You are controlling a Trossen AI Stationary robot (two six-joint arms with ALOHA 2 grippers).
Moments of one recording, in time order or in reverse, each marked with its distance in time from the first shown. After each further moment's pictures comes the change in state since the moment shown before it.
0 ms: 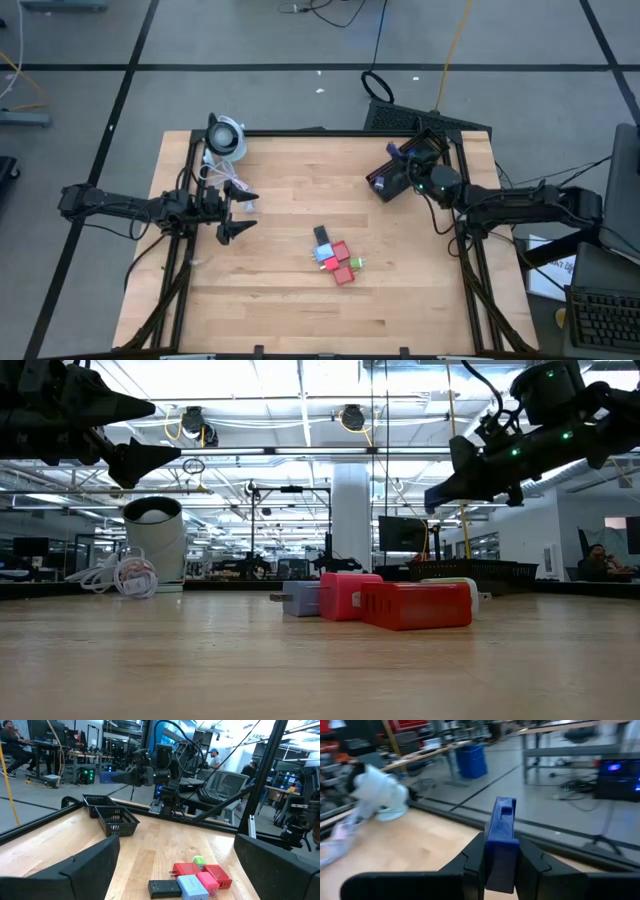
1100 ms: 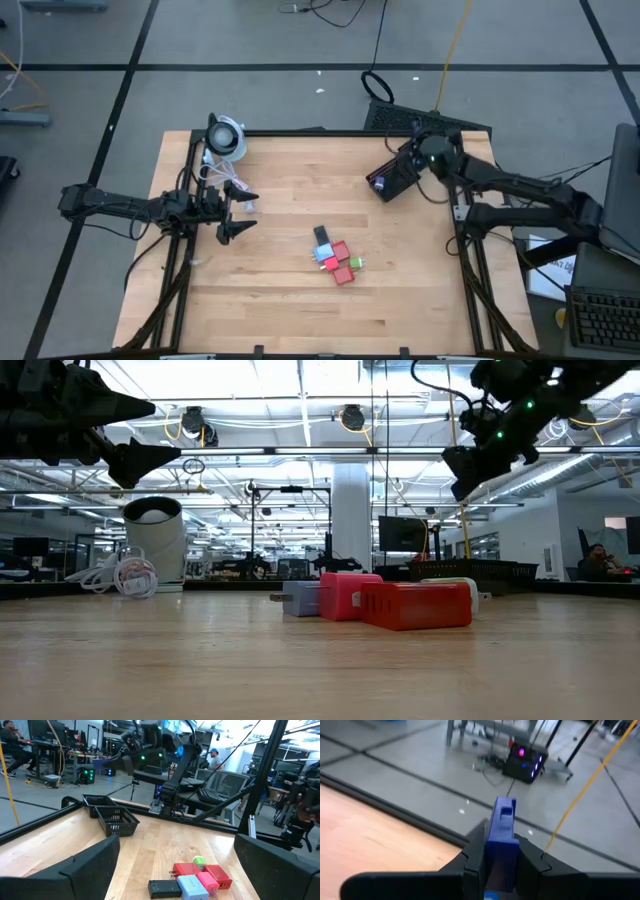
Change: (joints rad) left arm 0.000 0.000 0.000 0.000 0.000 0.000; right arm -0.180 0.012 0.400 -0.767 0.181 -0.133
